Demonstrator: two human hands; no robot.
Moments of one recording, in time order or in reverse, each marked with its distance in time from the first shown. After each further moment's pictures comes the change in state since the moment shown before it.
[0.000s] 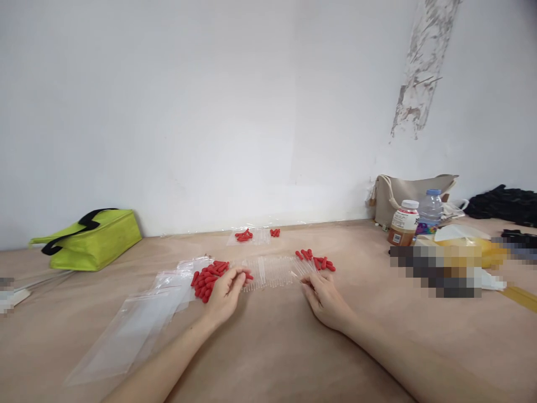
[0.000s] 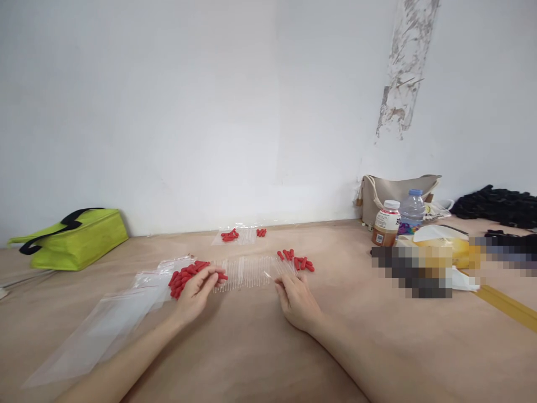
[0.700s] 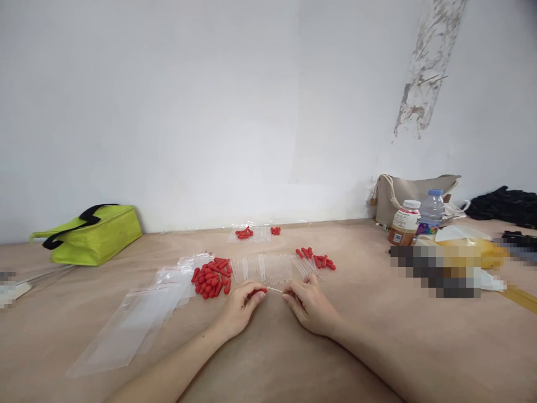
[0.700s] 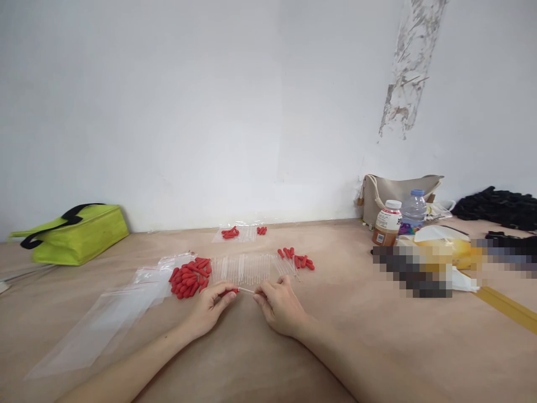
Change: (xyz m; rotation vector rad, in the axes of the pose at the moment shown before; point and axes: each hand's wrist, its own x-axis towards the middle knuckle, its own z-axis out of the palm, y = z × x) left_hand -0.020 0.006 0.023 0.192 -0.199 0.133; right_hand 0.006 -0.031 0.008 0.080 -0.148 -0.139
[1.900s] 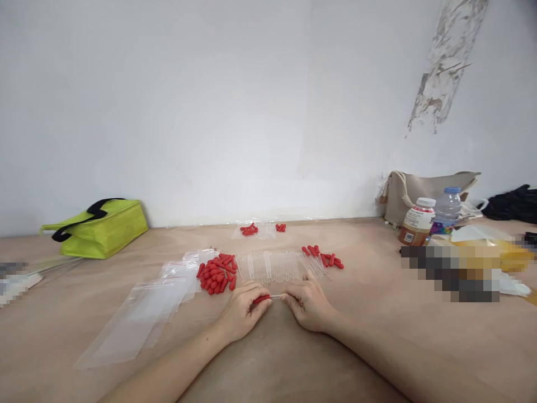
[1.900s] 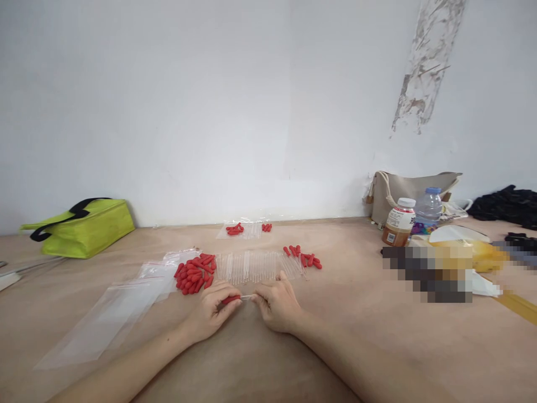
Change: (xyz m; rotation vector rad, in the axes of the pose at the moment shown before) left_hand -0.006 0.001 -0.006 0.215 -0.041 0.218; right_hand 0.014 -0.001 0.017 -0.083 -0.009 -0.079
